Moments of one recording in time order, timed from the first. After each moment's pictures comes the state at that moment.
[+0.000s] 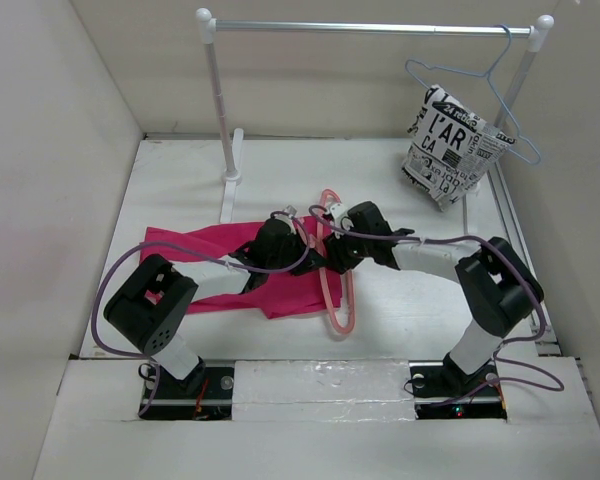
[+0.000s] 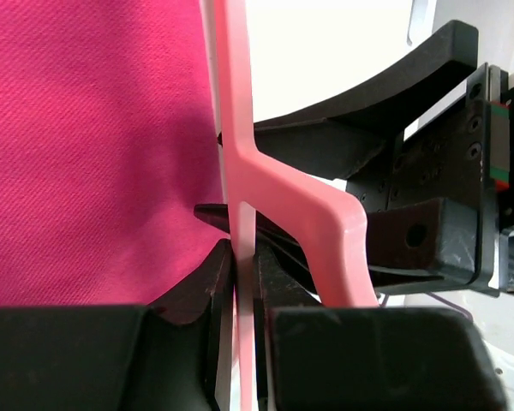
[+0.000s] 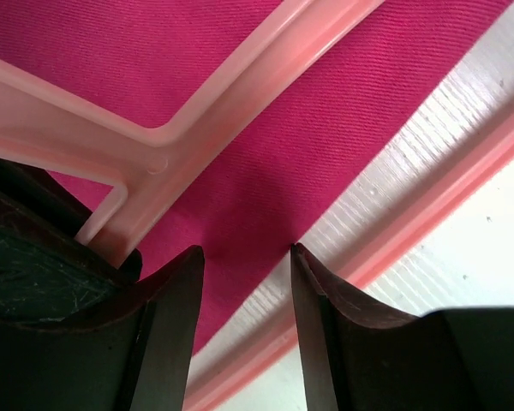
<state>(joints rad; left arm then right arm) -0.69 1.57 0.69 0.31 0.24 -1.03 0.61 1.68 0.93 -0.07 -0.29 -0.01</state>
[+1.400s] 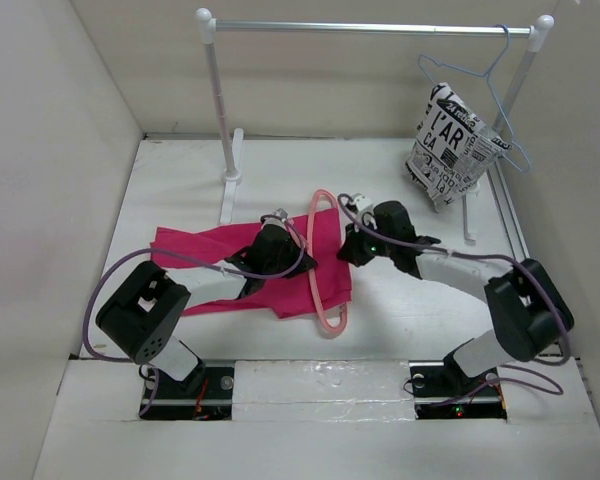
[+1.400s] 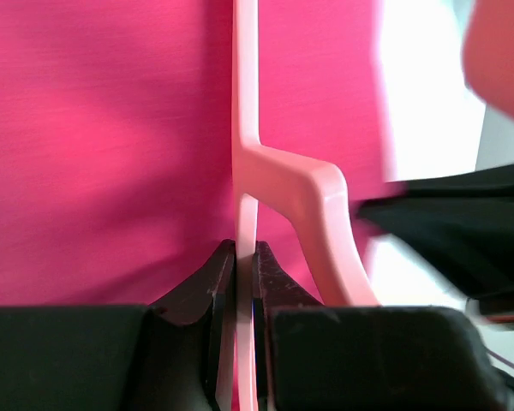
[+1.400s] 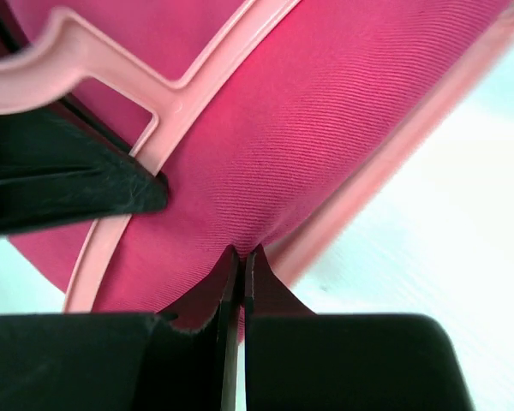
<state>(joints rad) -0.70 1.52 0.65 0.25 0.07 -0.99 0.54 1.52 0.78 0.09 -0.36 0.12</state>
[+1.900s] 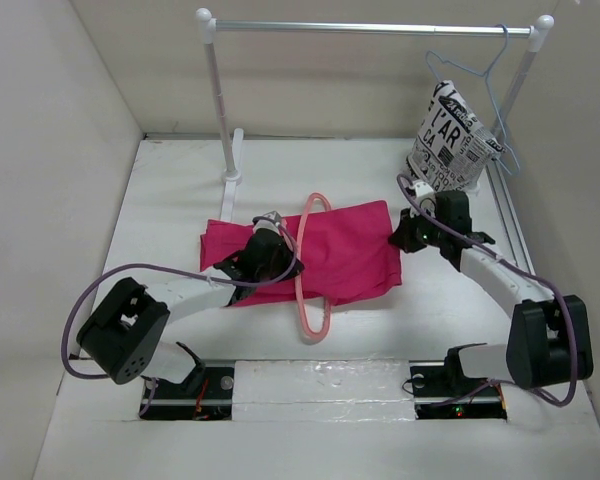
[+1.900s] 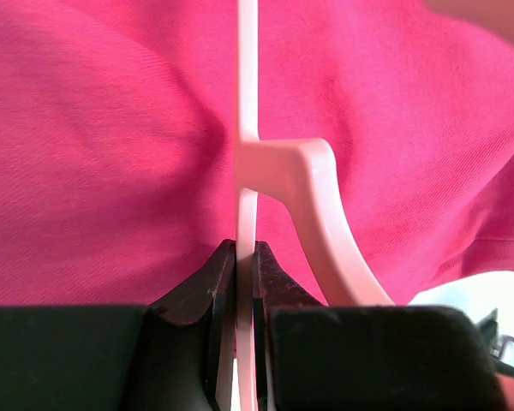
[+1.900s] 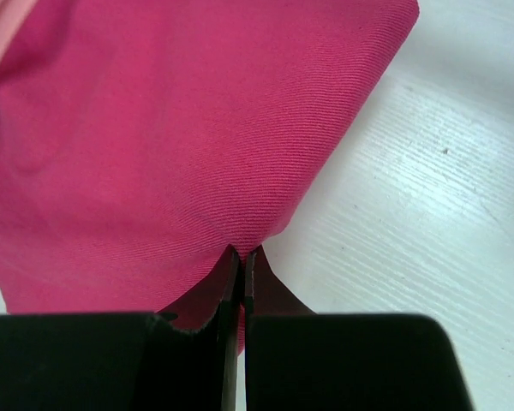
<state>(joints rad) -0.70 1.40 0.60 0.14 -0.02 -0.85 0.15 1.29 0.77 -0.15 -0.45 -0.03</state>
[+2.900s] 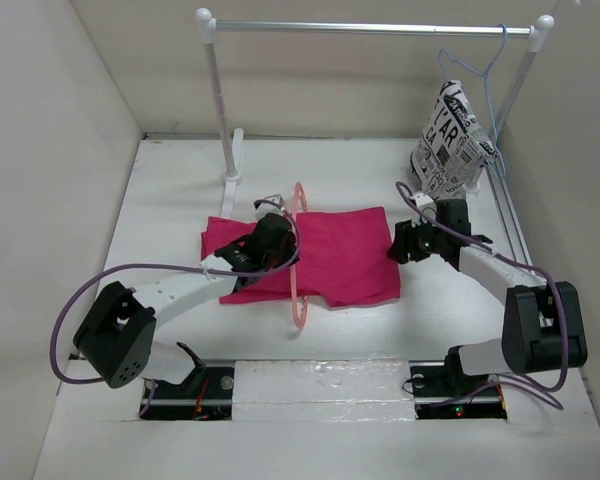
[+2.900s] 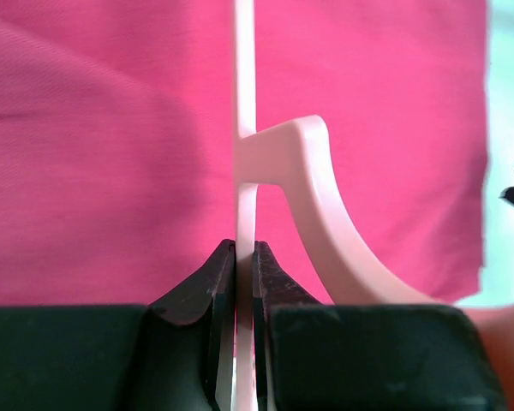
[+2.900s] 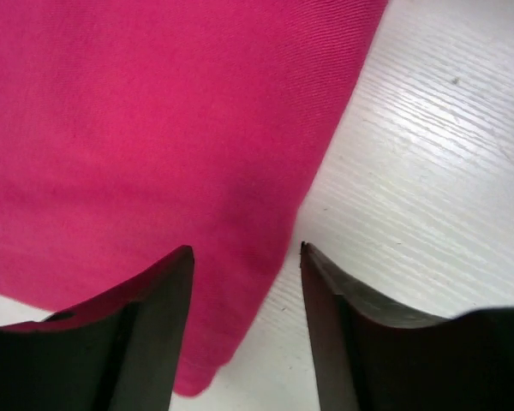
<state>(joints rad) -0.73 1.36 0.77 -0.11 -0.22 -0.76 0.08 1.39 0.72 -0.16 -0.49 -0.08</state>
